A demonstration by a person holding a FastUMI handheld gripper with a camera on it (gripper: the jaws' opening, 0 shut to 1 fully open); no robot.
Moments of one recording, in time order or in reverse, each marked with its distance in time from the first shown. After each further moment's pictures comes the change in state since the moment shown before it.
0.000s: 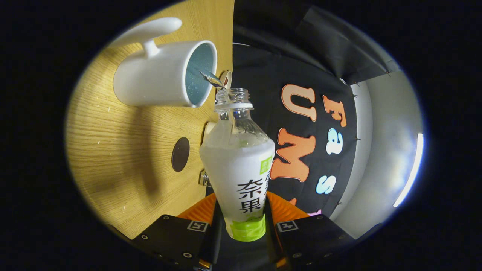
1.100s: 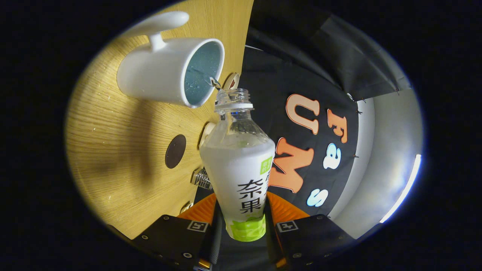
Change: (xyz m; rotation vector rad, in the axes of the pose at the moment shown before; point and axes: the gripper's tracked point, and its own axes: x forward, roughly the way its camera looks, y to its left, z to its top) arm 0.005 -0.009 0.002 -0.131 -0.050 0.005
